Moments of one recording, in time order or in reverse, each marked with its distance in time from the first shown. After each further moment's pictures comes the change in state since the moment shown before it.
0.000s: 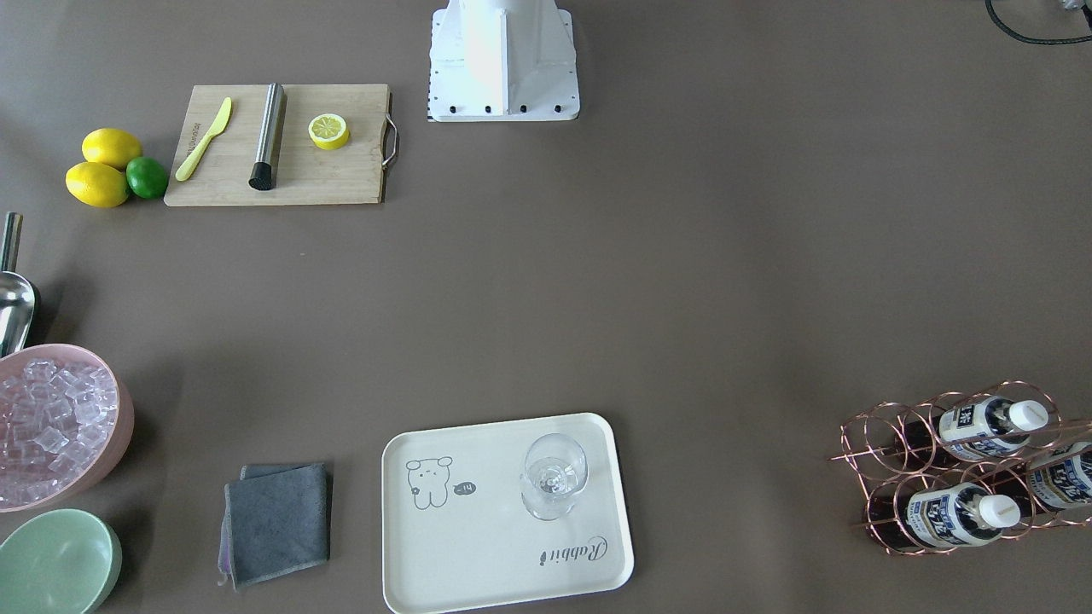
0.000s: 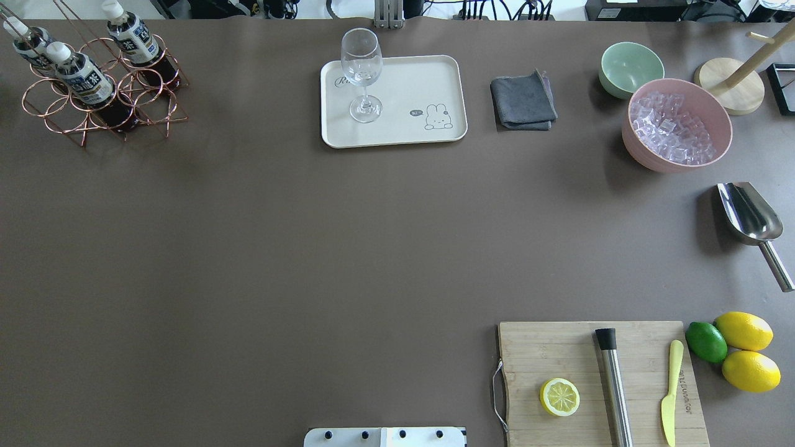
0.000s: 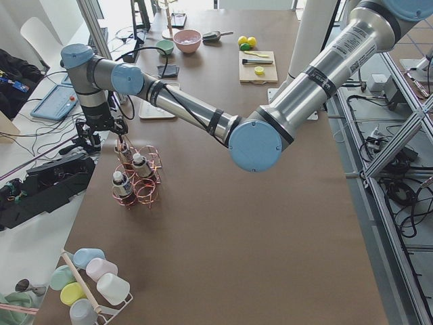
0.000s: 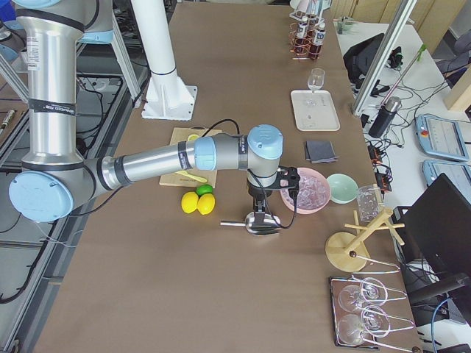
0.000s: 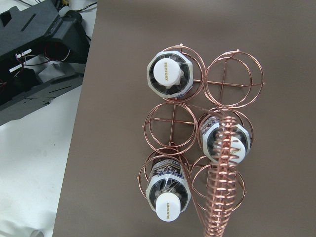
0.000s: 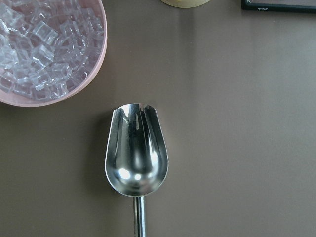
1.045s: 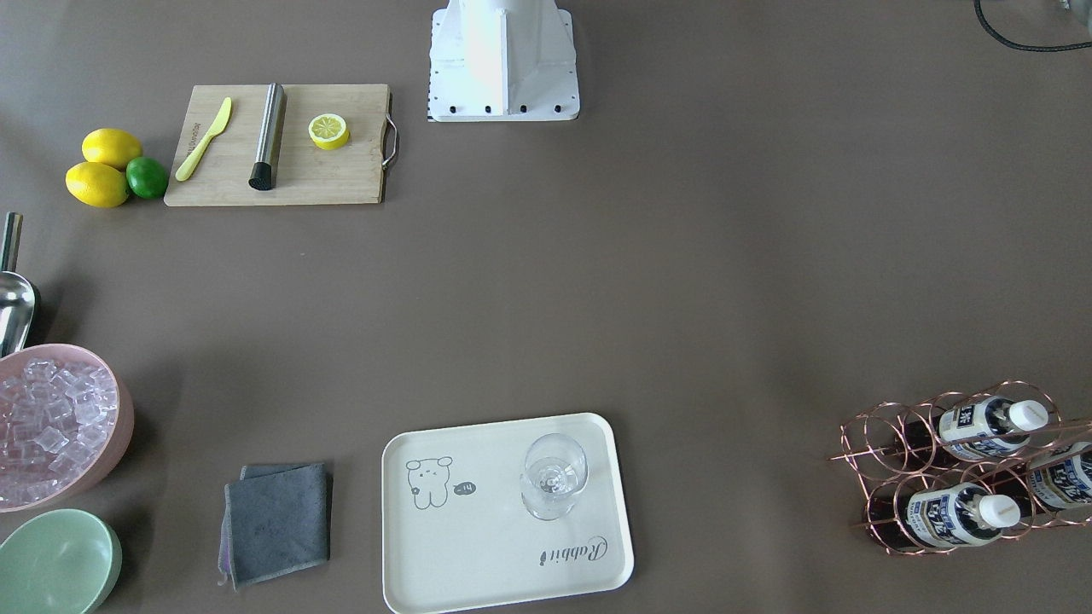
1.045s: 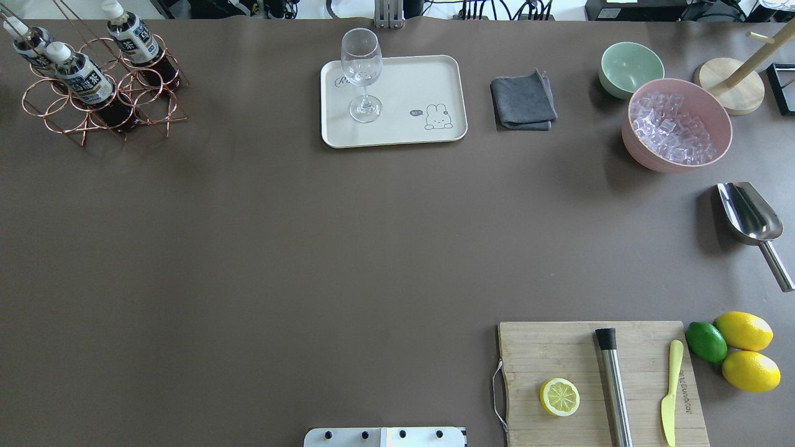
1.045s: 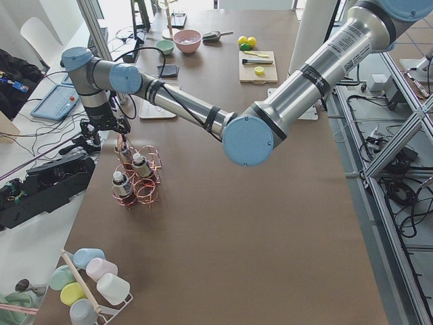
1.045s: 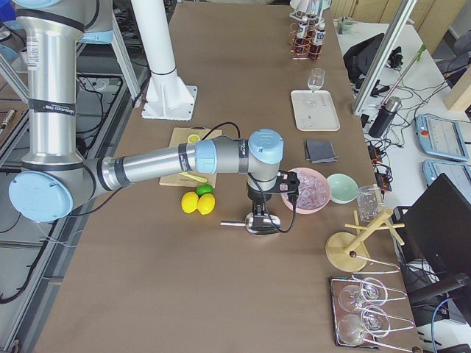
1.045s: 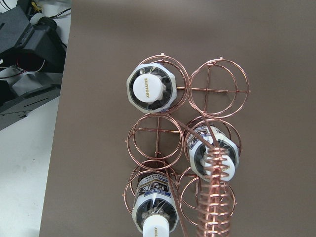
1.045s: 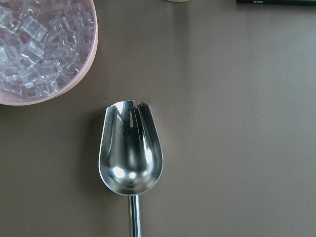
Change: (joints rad) left arm 0.034 -0.033 0.050 0.029 -0.014 0.055; right arm 0.000 -0.001 -0.017 0.000 -0.003 0.002
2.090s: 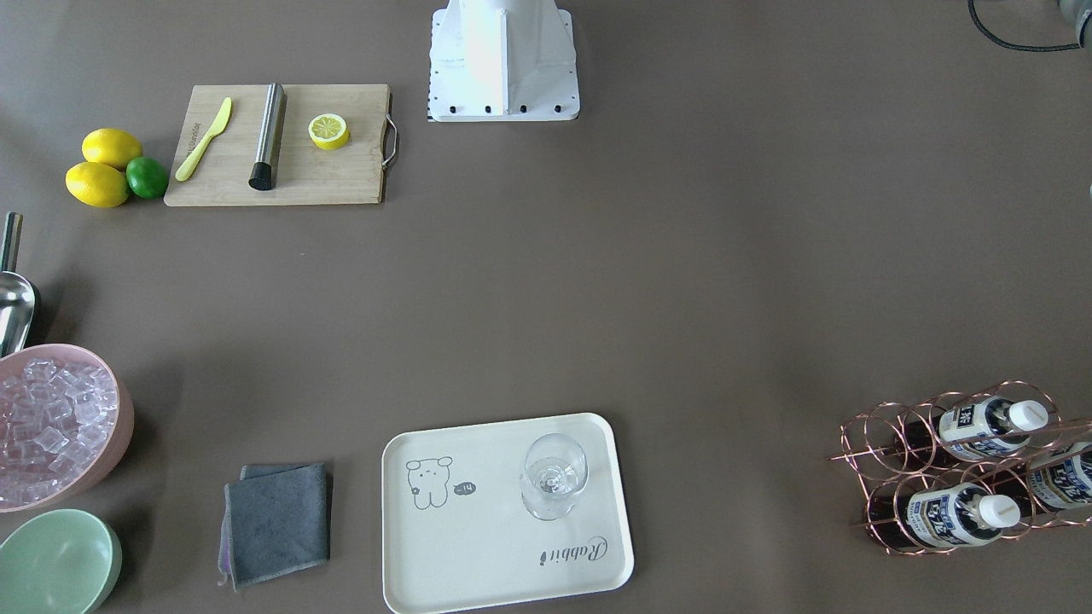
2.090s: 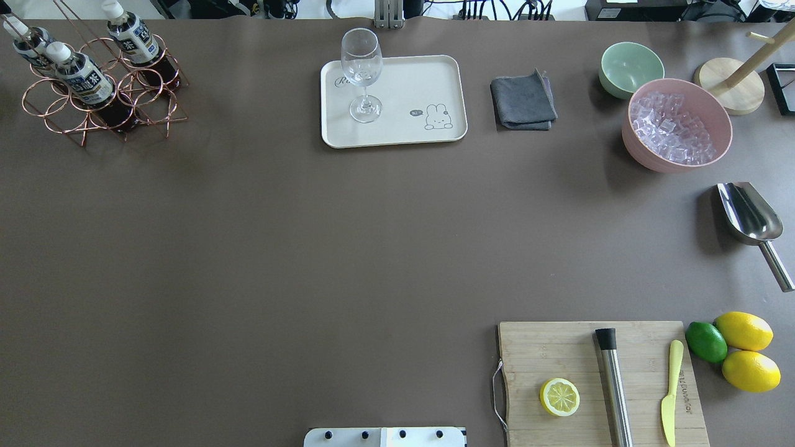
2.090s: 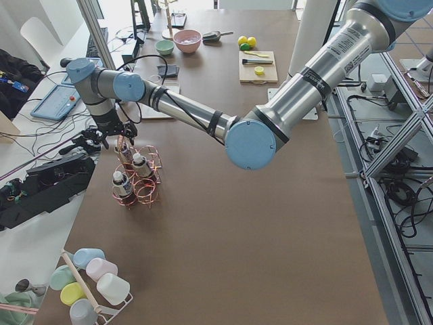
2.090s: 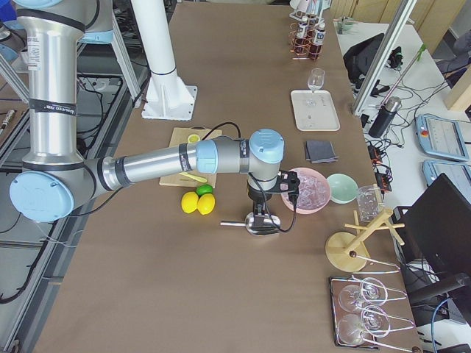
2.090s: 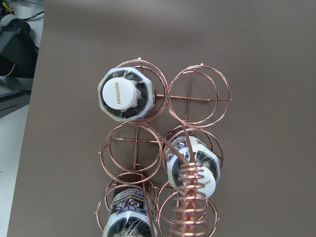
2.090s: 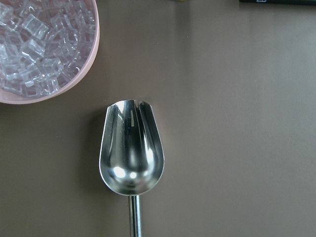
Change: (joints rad) left arm 0.019 0.031 0.001 0.010 -0.064 0.005; right arm -0.008 0.001 -0.003 0.005 -0.001 0.000
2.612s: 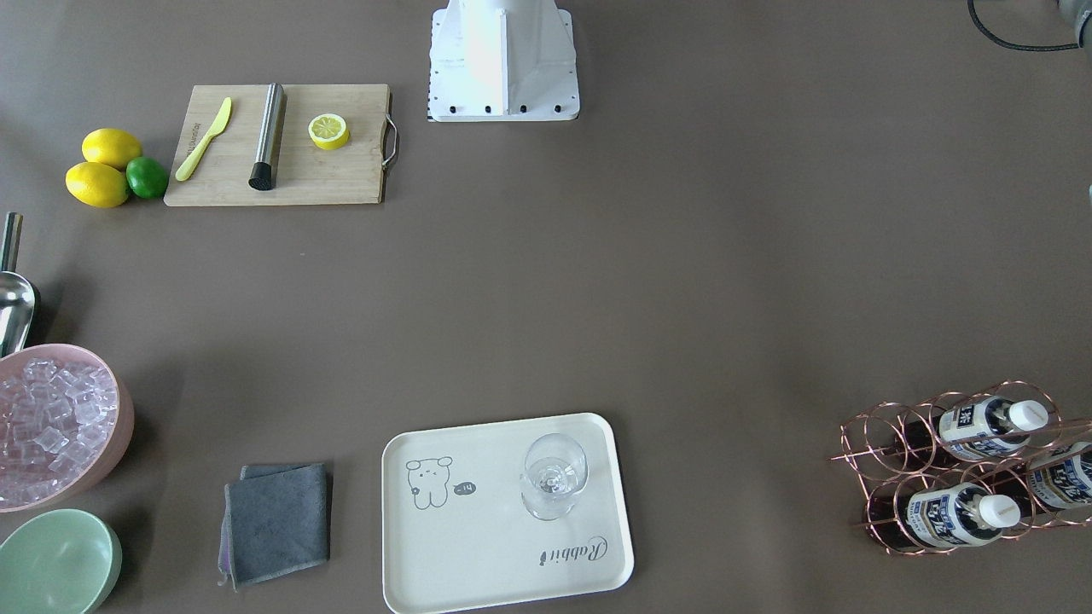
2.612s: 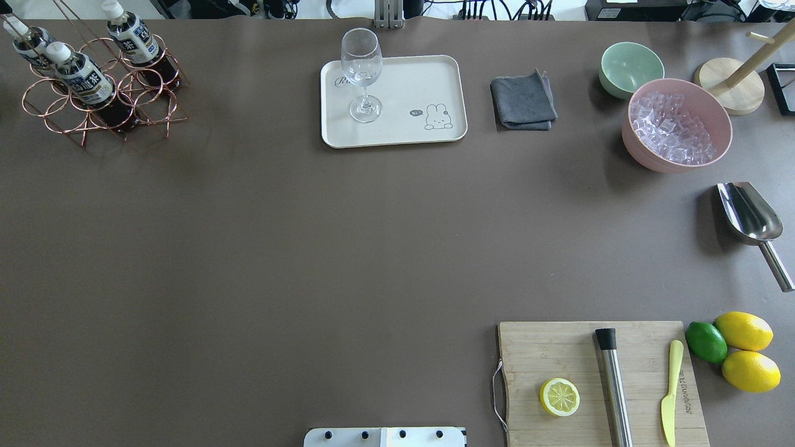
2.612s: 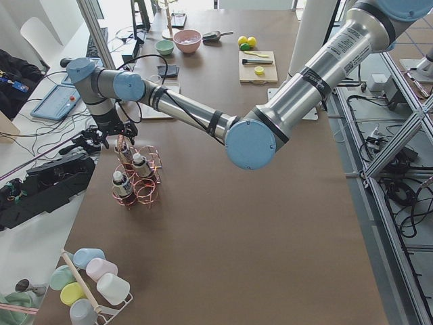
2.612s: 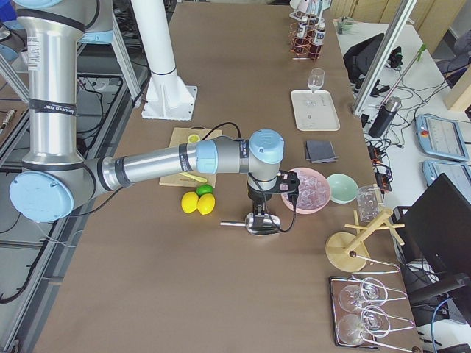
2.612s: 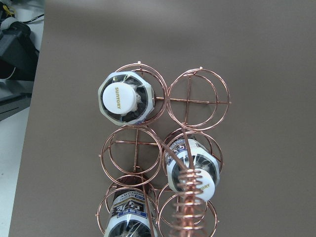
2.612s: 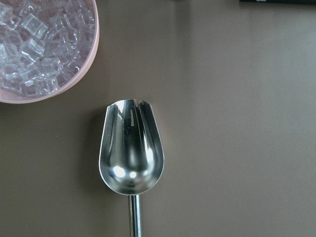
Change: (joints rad) left arm 0.001 -0.002 -0.002 0.003 -0.002 0.000; right arm 0.000 -0.001 0.000 0.000 0.001 0.000
